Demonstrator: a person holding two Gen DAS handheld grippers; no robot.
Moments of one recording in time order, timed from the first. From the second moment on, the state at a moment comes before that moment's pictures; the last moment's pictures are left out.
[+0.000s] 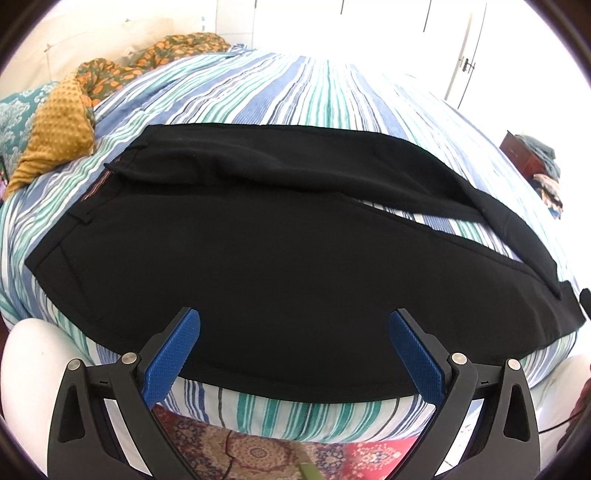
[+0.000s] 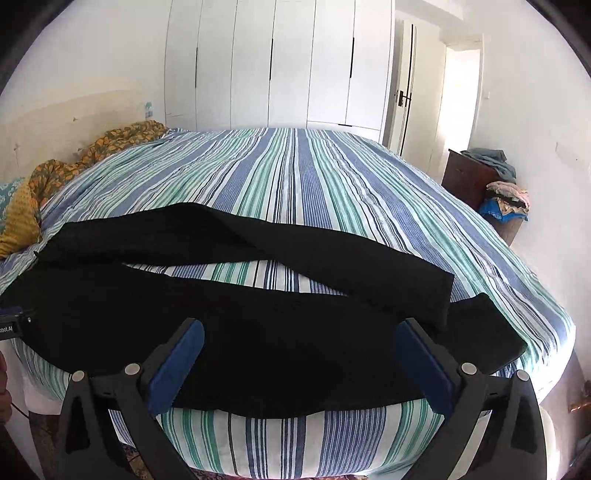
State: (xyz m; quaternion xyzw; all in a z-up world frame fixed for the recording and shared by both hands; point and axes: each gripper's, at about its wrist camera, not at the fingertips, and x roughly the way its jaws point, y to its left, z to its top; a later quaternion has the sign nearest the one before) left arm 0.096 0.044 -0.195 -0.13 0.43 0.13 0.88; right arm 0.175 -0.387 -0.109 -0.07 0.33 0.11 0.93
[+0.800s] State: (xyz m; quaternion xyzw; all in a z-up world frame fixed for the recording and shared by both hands) left arm 0.099 0.044 -0.195 -0.13 0.44 0.13 0.88; right arm 0.194 -0.414 -0.129 0.00 0.33 0.14 0.93
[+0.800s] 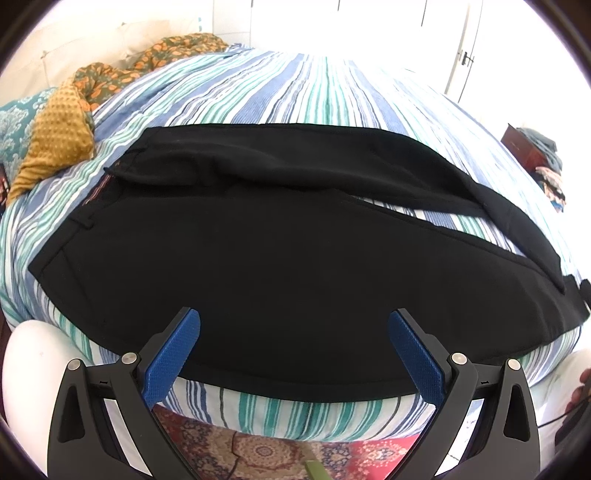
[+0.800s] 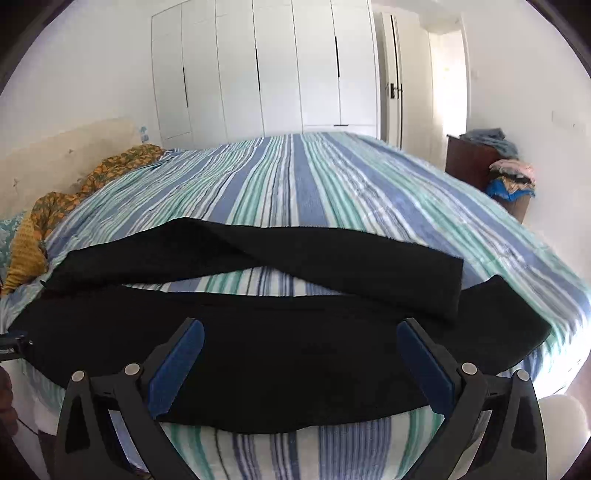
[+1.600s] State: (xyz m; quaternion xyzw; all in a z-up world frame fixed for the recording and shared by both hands) left arm 0.133 0.063 -0.224 -0.10 0.45 0.18 0.87; right arm 0.306 -0.568 -0.224 0.49 0.41 -0.01 0.77
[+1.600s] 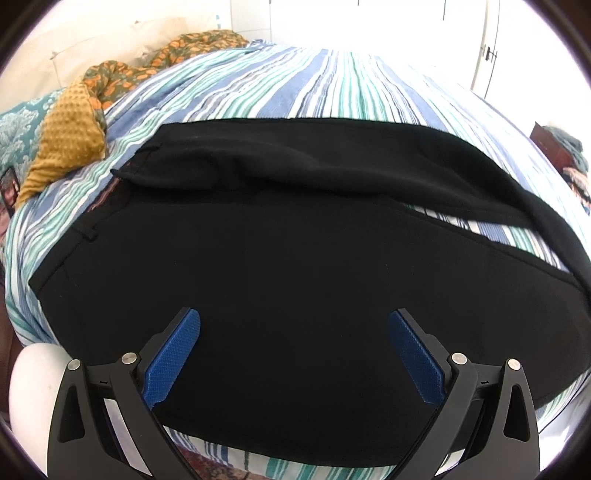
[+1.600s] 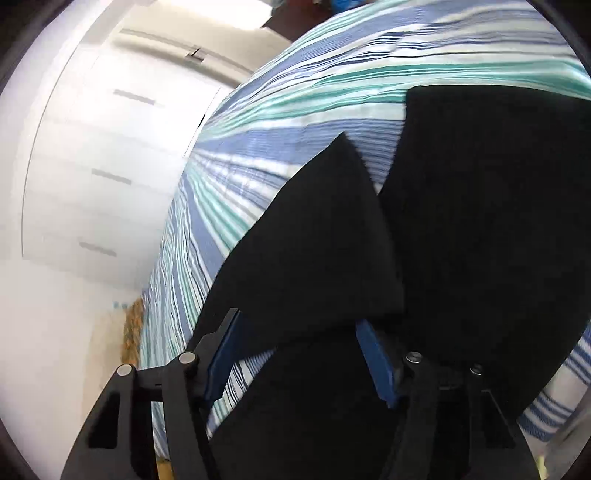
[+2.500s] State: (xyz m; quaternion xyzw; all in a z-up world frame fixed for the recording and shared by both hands) left arm 0.353 0.152 -0.223 -0.47 0.49 -0.02 0.73; right arm 0.196 -0.524 0.000 0.25 0.28 0.24 0.89
